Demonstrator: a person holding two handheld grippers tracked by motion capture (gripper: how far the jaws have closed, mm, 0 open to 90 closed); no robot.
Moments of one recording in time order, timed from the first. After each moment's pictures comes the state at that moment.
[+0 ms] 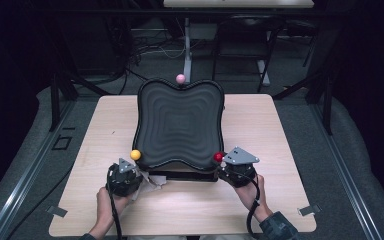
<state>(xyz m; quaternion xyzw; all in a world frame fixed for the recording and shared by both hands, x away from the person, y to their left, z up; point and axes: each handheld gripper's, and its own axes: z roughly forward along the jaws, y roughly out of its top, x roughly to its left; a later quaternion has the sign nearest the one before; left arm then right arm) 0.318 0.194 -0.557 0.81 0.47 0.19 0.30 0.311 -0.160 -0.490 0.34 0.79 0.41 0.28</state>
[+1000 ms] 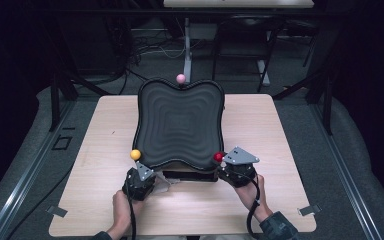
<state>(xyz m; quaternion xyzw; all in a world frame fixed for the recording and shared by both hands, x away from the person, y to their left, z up) 0.311 0.148 -0.570 0.80 0.45 0.25 0.30 0.311 -0.160 -0.490 0.34 0.80 0.41 0.28</state>
